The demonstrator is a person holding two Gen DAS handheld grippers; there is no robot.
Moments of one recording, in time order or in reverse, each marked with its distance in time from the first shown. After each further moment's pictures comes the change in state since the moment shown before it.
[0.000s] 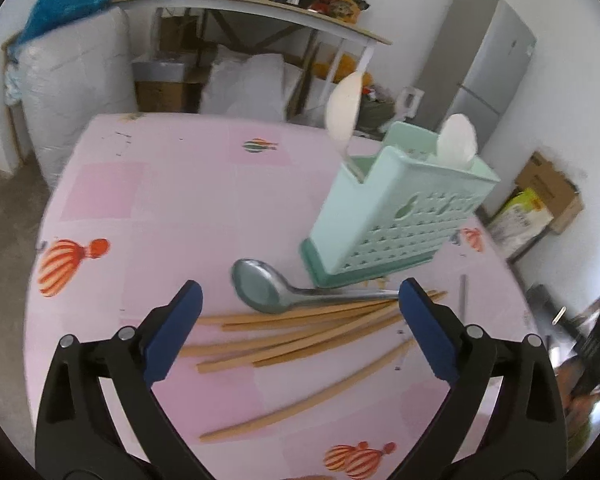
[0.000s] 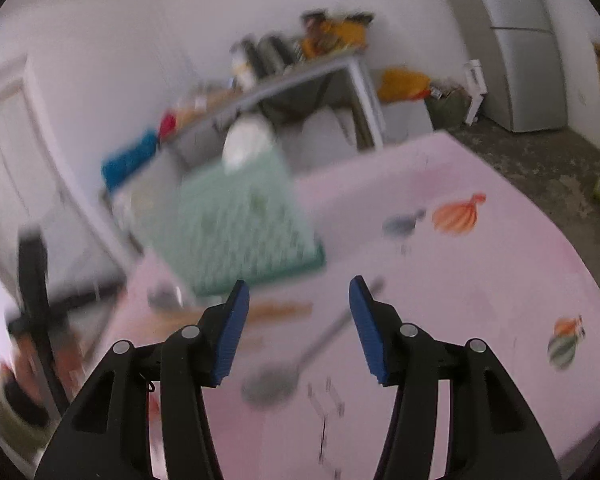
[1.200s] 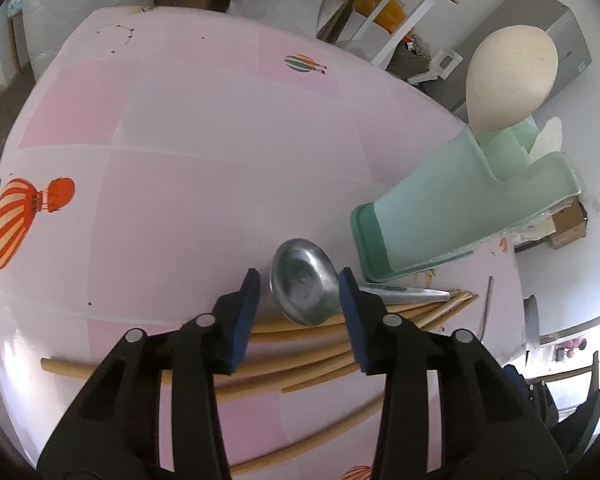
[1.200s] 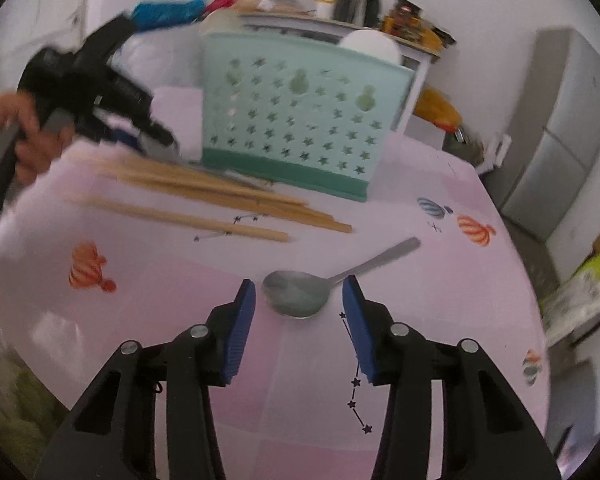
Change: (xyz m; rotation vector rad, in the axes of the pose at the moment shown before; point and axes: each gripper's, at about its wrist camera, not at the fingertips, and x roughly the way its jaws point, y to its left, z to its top) left arm 0.074 0.051 0.015 -0.199 0.285 0.004; right arm 0.029 0.085 -0.064 -0.530 0.159 -0.236
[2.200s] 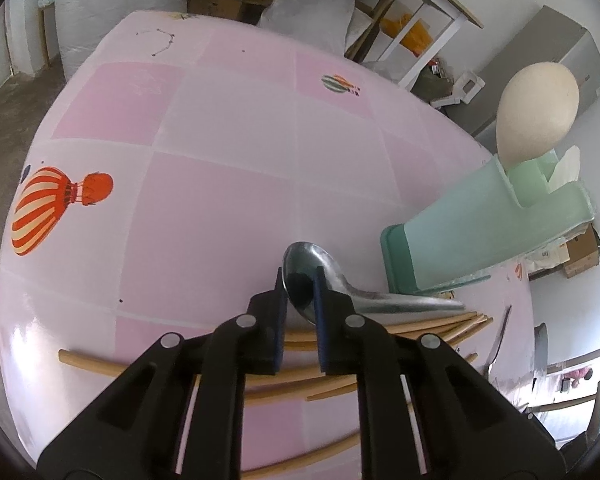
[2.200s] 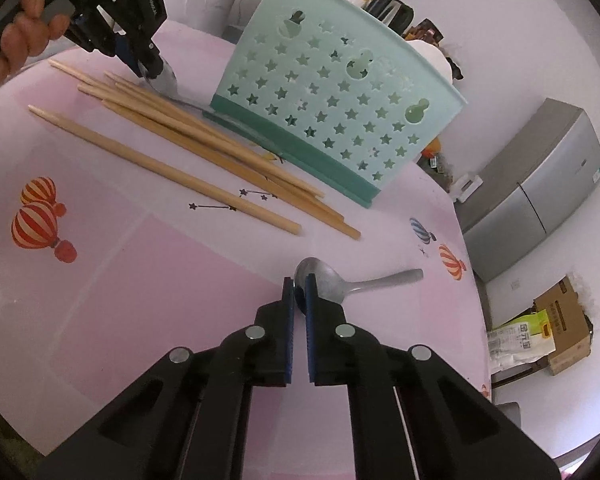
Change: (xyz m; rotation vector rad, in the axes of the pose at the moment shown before) left arm -0.005 0.012 -0.003 -0.071 -0.071 0.056; right arm 0.030 0.047 0.001 -0.216 0.064 -0.218
